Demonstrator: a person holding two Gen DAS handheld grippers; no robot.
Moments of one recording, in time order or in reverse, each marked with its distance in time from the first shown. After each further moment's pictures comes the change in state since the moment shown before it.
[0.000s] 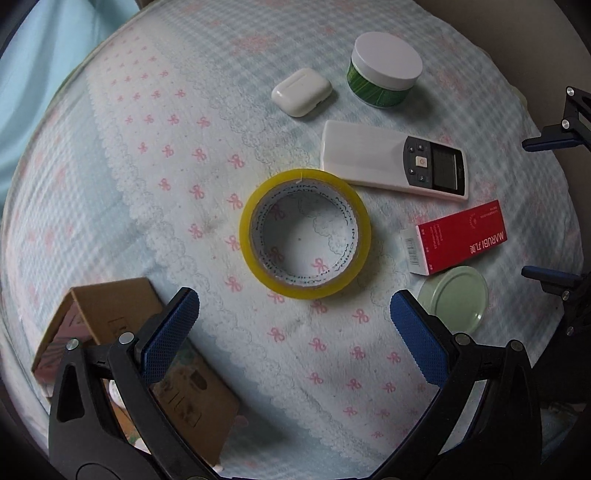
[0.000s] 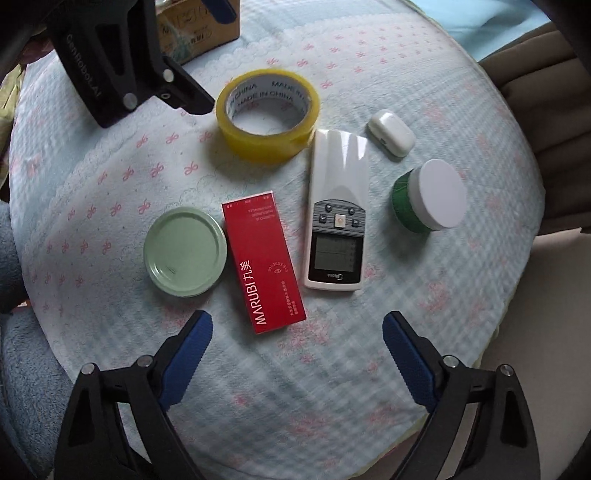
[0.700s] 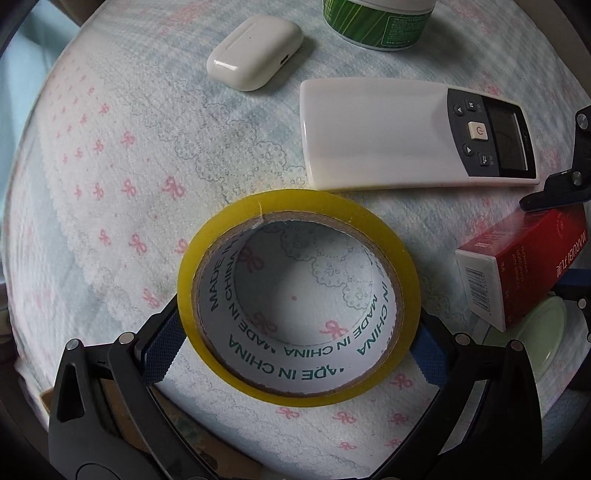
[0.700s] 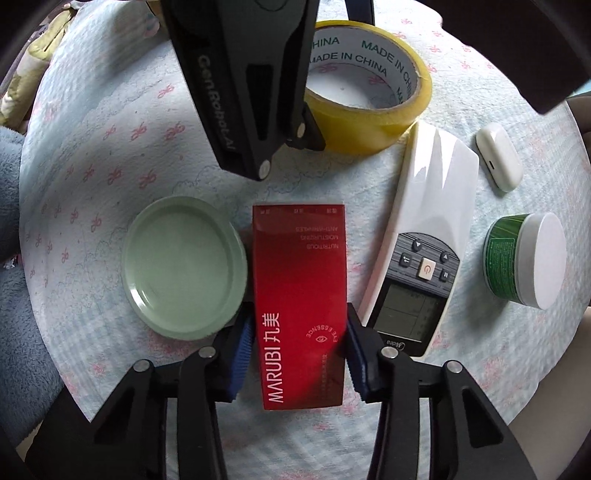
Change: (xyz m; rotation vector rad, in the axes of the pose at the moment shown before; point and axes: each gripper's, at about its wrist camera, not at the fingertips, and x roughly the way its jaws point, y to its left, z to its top) left arm 0.089 -0.031 0.042 0.176 0.079 0.085; right arm 0.062 0.021 0.034 -0.226 0.046 0.129
